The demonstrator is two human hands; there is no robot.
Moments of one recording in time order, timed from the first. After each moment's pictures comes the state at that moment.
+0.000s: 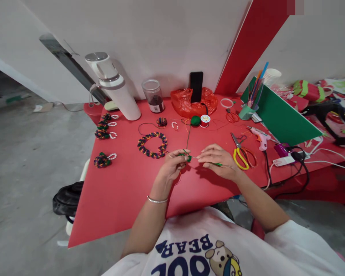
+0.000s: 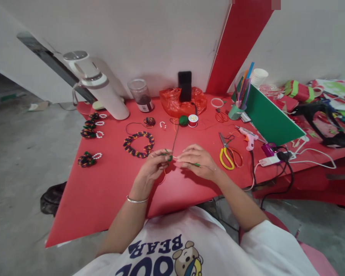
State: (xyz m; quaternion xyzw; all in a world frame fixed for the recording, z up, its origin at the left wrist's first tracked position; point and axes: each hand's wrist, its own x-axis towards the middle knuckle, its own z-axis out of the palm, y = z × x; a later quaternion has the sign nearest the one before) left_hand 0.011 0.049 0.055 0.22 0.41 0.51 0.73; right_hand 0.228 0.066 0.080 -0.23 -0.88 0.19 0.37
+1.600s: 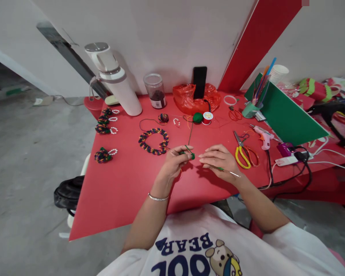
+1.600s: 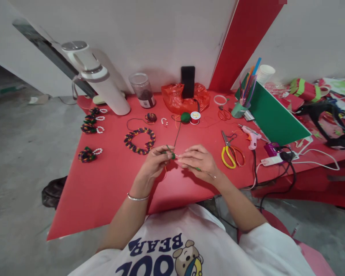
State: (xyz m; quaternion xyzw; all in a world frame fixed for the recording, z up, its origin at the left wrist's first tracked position) left_hand 0.011 0.044 0.053 0.27 0.41 0.52 0.70; right_hand 0.225 0.053 0.075 -0.24 -0.87 0.13 0.40
